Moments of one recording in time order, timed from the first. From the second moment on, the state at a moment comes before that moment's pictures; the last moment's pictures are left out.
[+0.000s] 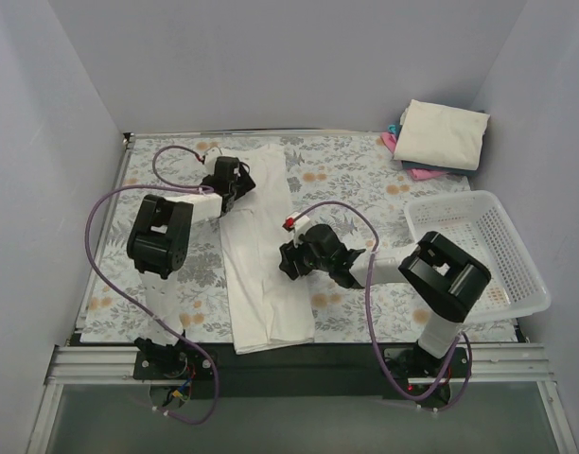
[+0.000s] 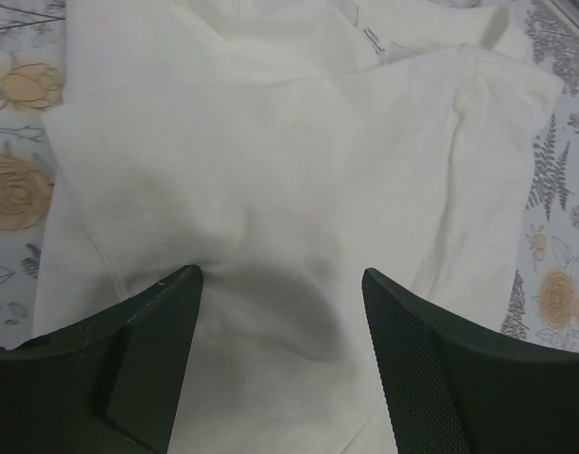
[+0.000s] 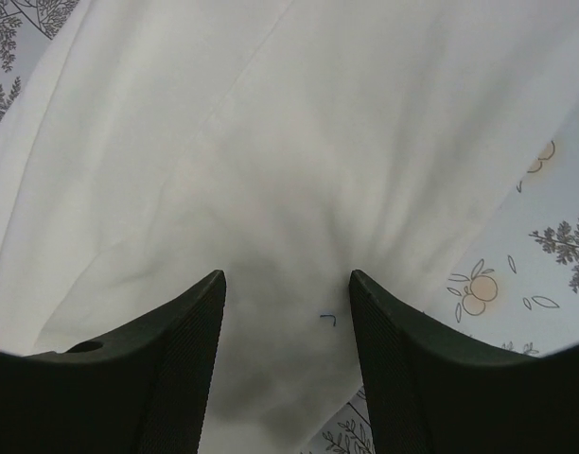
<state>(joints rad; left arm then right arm) -0.29 2.04 1.21 0.21 -0.27 -0.71 0.89 1.74 0.73 0.43 -0.08 0.19</state>
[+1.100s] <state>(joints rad) -0.44 2.01 1.29 0.23 -0.25 -0.52 0.77 1.55 0.74 0.25 -0.06 0.18</state>
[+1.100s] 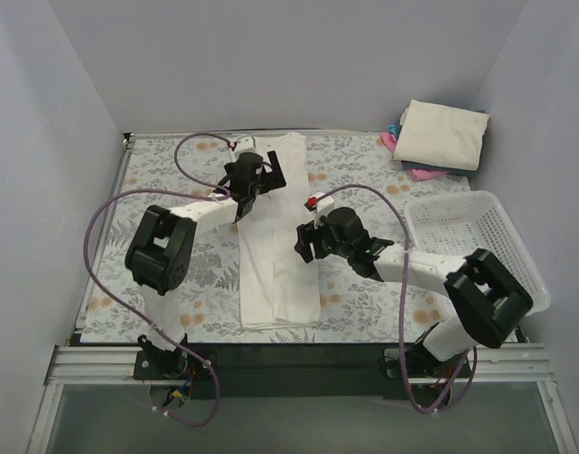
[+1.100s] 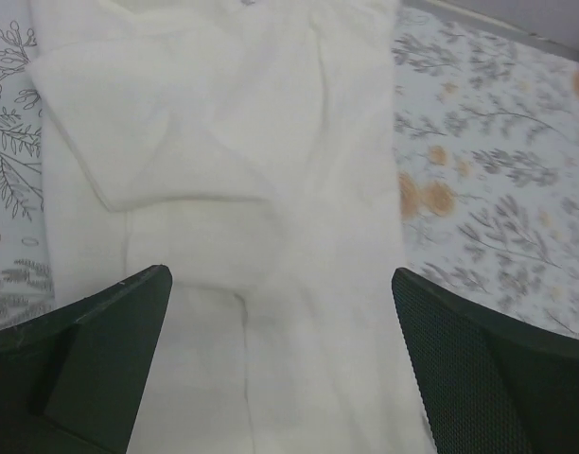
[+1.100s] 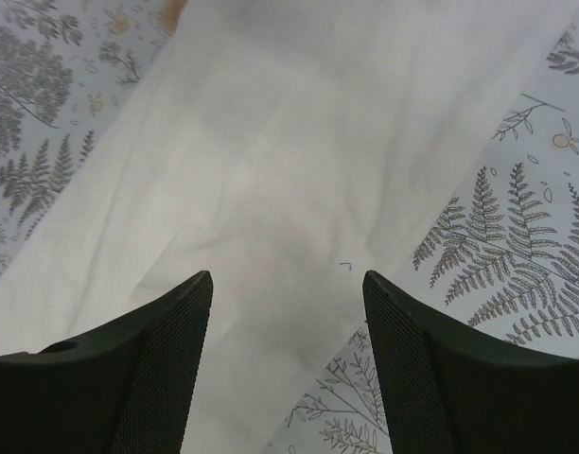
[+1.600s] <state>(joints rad) -0.56 1.11 0.65 -0.11 -0.30 -0.76 0.96 1.08 0.60 -0.11 0.03 0.36</state>
